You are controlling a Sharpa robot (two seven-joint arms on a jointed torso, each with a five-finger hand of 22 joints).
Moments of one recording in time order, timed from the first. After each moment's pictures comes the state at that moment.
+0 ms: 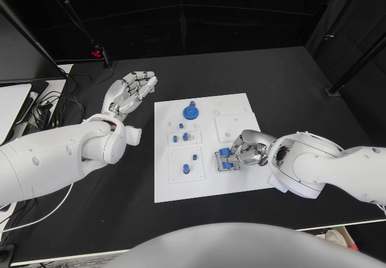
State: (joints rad) left arm 1.25 -0.71 -0.24 1.37 -0.11 -0.48 0.68; left_hand 1.21 0.03 -0.09 0.29 0.26 0.31 0.15 0.64 0.12 0.45 0.26 0.56 0.08 0.22 0.26 0.75 0.17 0.10 0.38 0.29 0.06 0.59; right arm 1.15 -1.11 -0.16 2.03 -1.14 -0.37 -0.61; right_hand 1.29 0.06 -0.02 0.29 0.35 0.96 0.18 0.30 0.09 1.47 0.07 1.57 1.31 1.47 0.01 1.57 1.31 0.01 1.47 0.12 1.57 1.31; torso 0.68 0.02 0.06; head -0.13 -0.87
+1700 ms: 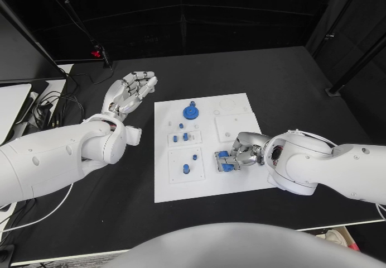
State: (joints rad) left arm 1.25 -0.71 -0.24 1.37 -0.11 -0.47 0.68; left_hand 1.21 0.04 -0.10 0.29 0.27 0.31 0.15 0.64 0.11 0.45 0.26 0.57 0.07 0.22 0.26 0.76 0.16 0.10 0.38 0.29 0.06 0.58; right arm 1.15 -1.07 -0.16 1.99 -1.24 -0.27 -0.68; right_hand 1.21 0.09 -0.08 0.29 0.31 1.02 0.13 0.26 0.09 1.47 0.07 1.57 1.31 1.47 0.01 1.57 1.31 0.01 1.47 0.12 1.57 1.31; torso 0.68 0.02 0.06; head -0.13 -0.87
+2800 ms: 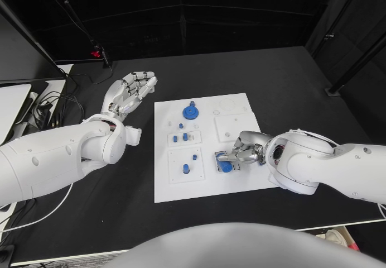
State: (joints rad) left arm 1.25 -0.71 -0.24 1.37 -0.11 -0.47 0.68; left_hand 1.22 0.04 -0.10 0.29 0.27 0.31 0.15 0.65 0.11 0.45 0.26 0.57 0.07 0.22 0.26 0.76 0.16 0.10 0.38 0.29 0.06 0.58; right arm 1.15 -1.09 -0.16 1.99 -1.25 -0.29 -0.67; right_hand 1.11 0.12 -0.24 0.29 0.06 1.05 0.13 0.23 0.12 1.46 0.07 1.57 1.31 1.47 0.00 1.57 1.31 0.01 1.46 0.11 1.57 1.31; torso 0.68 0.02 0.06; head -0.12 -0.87
